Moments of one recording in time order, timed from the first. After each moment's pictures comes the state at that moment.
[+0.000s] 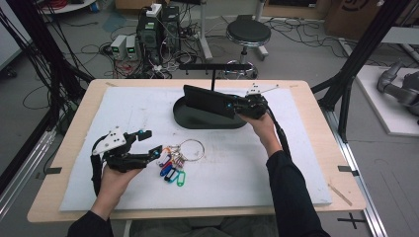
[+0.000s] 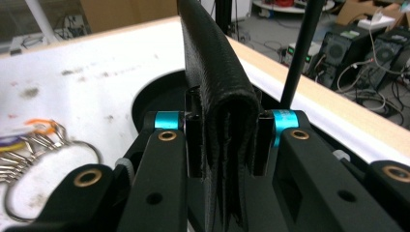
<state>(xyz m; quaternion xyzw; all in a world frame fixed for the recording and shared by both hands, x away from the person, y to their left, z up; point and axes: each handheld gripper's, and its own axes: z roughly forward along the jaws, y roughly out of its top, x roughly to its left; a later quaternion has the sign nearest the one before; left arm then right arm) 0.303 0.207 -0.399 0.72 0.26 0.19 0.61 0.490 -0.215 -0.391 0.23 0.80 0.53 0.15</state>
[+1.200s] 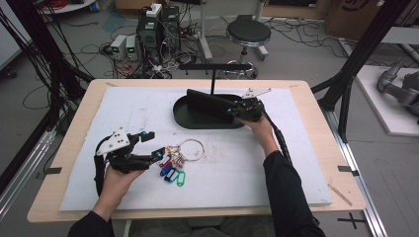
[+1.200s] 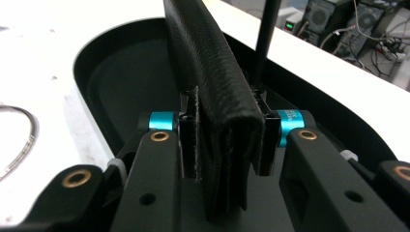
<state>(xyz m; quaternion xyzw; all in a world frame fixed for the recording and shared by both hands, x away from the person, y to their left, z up) 0.304 0.201 -0.402 0.73 0.26 0.18 0.61 0.508 -0.216 -0.423 0.26 0.82 0.48 0.17</state>
